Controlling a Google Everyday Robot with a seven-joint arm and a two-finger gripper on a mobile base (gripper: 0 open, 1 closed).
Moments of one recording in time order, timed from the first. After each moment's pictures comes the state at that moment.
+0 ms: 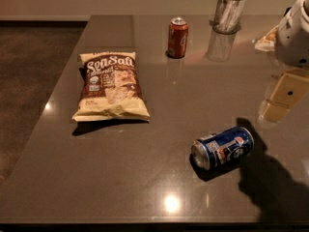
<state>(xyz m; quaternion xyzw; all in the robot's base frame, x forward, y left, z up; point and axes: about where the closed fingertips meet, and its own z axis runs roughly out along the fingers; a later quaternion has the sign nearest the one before) 0.438 -0.217 0.977 -0.60 0.78 -0.03 0.16</state>
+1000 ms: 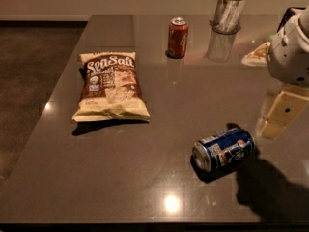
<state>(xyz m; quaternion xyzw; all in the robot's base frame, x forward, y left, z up) 0.419 -0.198 0.959 -0.64 0.75 0.01 0.16</state>
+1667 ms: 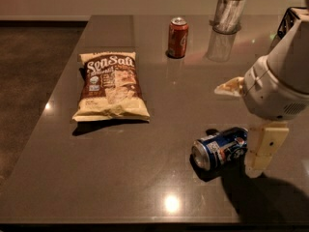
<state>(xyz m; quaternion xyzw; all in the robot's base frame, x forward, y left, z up) 0.390 -0.169 0.908 -0.73 0.67 0.04 0.14</state>
